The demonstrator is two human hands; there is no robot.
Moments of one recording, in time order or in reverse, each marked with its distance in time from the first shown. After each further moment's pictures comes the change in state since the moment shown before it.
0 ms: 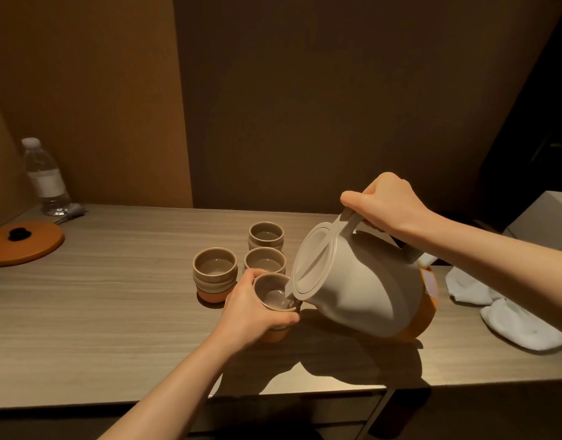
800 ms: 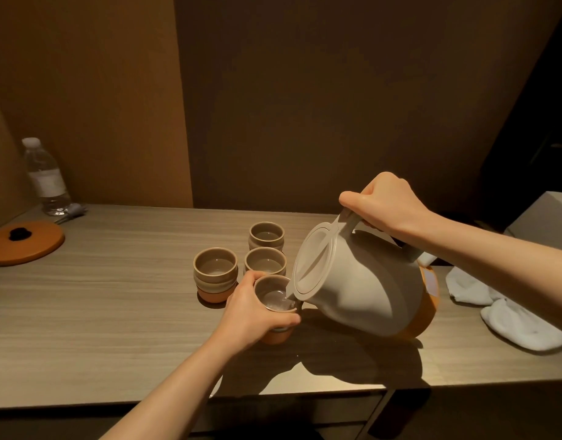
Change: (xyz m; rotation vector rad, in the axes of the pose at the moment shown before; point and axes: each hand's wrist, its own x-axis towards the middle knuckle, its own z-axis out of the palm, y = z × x) left_hand 0.001 -0.004 0.002 0.008 -0.006 -0.036; right_hand 0.003 0.000 0.002 -0.033 -0.003 -0.020
